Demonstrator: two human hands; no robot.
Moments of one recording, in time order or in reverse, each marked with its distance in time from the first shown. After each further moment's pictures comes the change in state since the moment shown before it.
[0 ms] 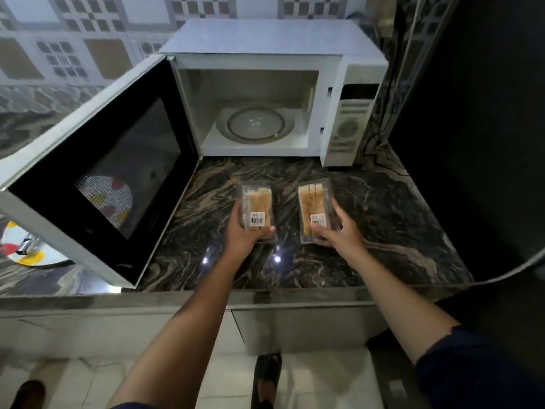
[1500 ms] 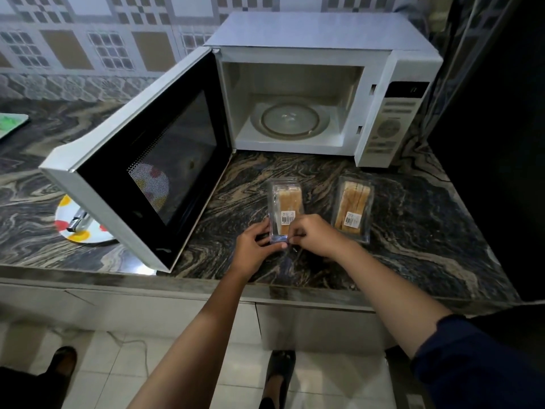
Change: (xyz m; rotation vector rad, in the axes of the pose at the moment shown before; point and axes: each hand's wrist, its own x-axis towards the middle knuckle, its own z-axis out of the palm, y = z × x) left_hand -0.024 -0.024 -0.046 0.087 -0.123 0.036; right_hand 0.009 -0.025 0.090 -0.999 -0.546 -0.350
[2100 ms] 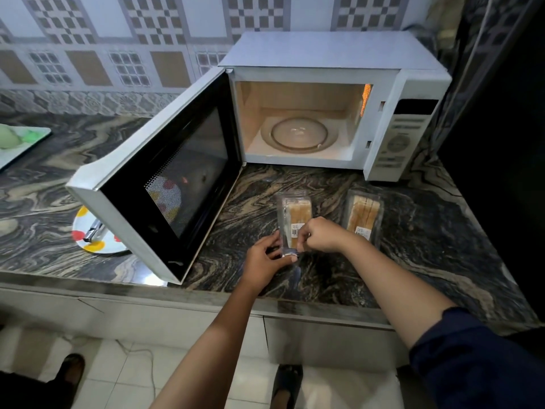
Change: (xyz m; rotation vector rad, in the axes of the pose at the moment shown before) left_hand -0.001 0.005 0.002 -0.054 0.002 -0.068; right_hand 0.023 -0.010 -0.027 -0.050 -0.200 0.155
